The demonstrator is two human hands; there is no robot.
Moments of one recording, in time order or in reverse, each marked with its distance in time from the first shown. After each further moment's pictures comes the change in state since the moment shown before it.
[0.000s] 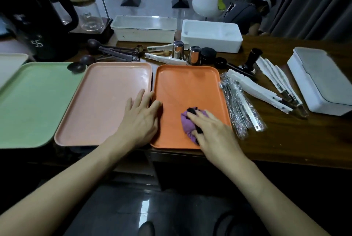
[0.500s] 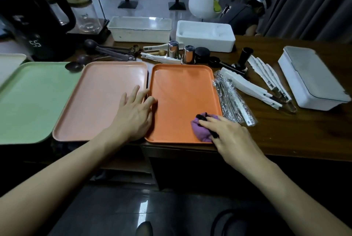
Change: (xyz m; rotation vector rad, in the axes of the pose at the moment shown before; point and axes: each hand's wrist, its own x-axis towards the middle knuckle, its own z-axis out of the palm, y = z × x) left_hand 0.000 -0.004 -0.002 0.006 -0.034 -0.011; right_hand -0.038 0.036 -0.036 -0.073 -0.076 0.052
